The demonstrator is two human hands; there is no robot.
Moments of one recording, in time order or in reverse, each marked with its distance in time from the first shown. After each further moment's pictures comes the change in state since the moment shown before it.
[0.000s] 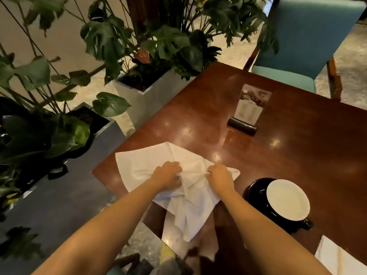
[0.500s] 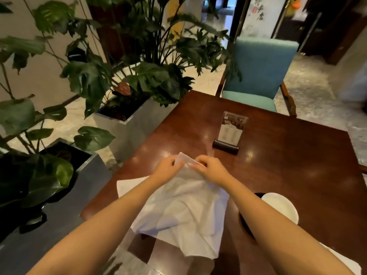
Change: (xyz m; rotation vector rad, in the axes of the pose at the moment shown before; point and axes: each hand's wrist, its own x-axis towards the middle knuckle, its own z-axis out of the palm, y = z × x) left_hand 0.029 0.009 -0.098 -0.645 0.315 0.233; right_hand 0.024 -0.042 -0.101 0.457 0.109 -0.172
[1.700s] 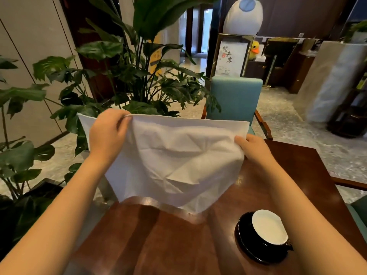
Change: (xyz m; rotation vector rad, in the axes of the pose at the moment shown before) left_hand -0.019 0.111 -0.191 0.391 0.821 0.508; right_hand -0.052 -0.070 -0.158 0.280 0.576 0.257
